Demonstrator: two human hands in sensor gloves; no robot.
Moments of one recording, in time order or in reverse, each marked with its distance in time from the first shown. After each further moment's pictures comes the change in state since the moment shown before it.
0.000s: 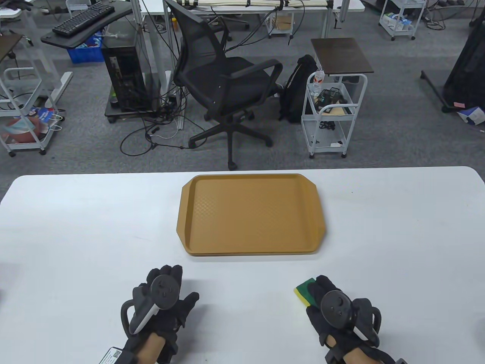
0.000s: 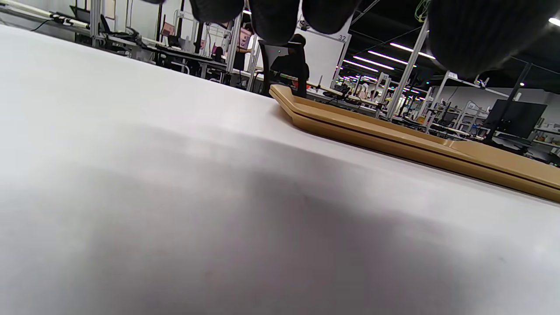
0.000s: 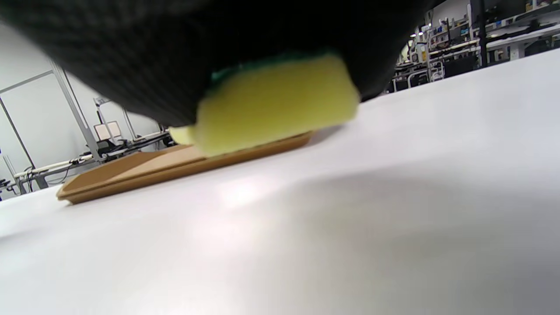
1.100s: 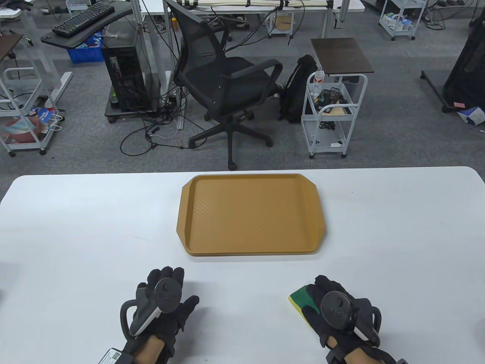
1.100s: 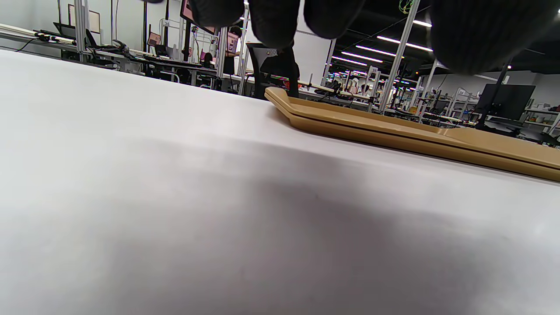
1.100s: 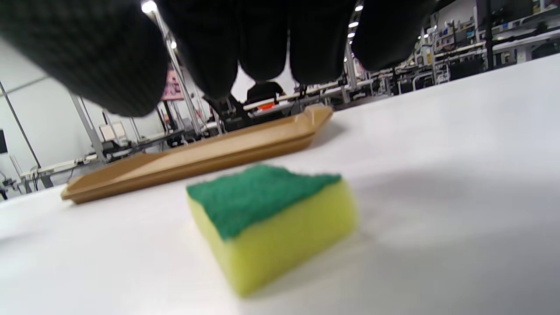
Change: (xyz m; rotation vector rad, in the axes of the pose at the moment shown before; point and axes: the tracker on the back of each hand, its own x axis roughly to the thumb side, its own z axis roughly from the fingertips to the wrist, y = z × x) left_hand 0.002 -0.001 0.001 -0.002 -0.025 -0.058; right_hand -0.001 -0.011 0.005 -0.040 -0.023 -0.009
